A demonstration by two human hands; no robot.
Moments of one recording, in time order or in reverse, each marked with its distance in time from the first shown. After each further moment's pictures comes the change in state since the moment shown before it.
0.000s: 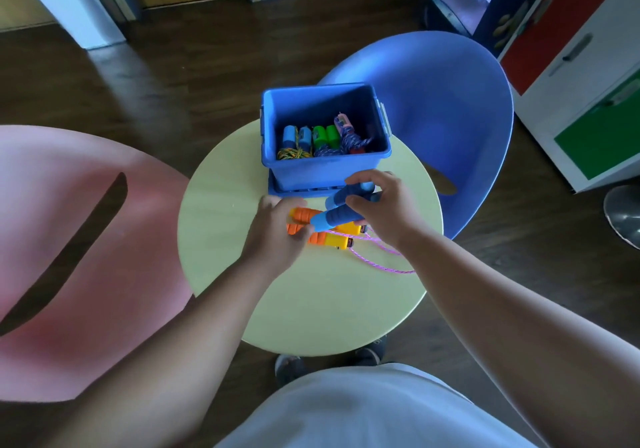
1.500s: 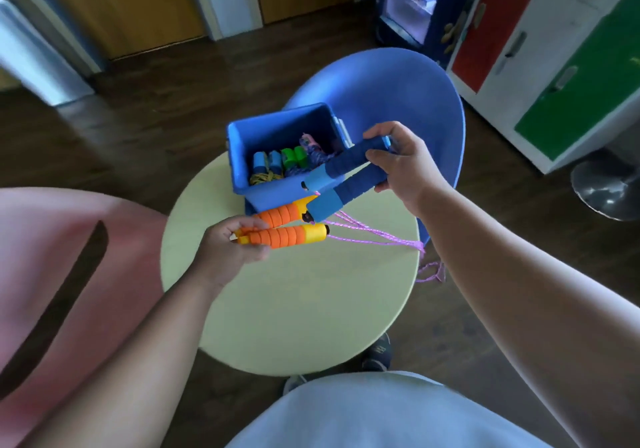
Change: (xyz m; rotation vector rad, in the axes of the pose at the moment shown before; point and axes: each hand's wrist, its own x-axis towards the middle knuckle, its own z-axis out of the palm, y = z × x) left_hand 0.003 0.008 -0.050 -0.562 -0.117 -0.235; right_hand 0.010 -0.038 -0.081 0.198 0.162 -0.072
